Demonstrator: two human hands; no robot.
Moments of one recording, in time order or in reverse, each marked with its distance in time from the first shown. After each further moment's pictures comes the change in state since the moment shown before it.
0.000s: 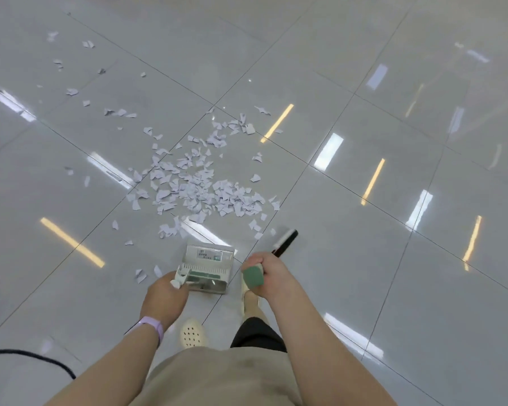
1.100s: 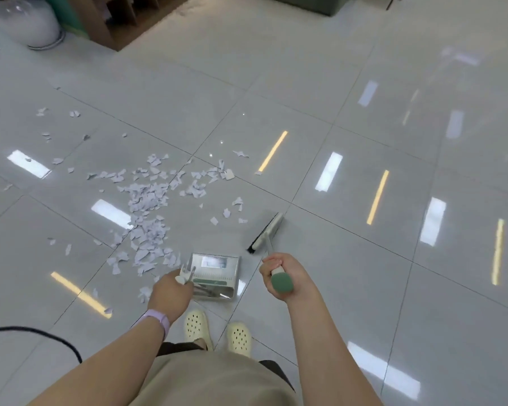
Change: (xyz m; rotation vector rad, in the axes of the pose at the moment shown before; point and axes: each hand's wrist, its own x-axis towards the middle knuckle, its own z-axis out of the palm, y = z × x) left_hand 0.086 0.266 0.045 -0.020 0.069 0.053; right_hand 0.041 -0.266 -0.070 0.383 -0.273 0.051
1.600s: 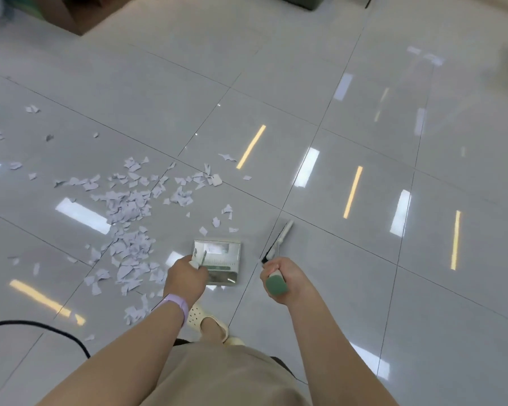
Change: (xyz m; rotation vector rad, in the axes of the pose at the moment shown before) left_hand 0.108 0.077 -0.015 -0.083 -0.078 0.011; right_hand 0.033 -0.018 0.093 -0.264 0.298 -0.137
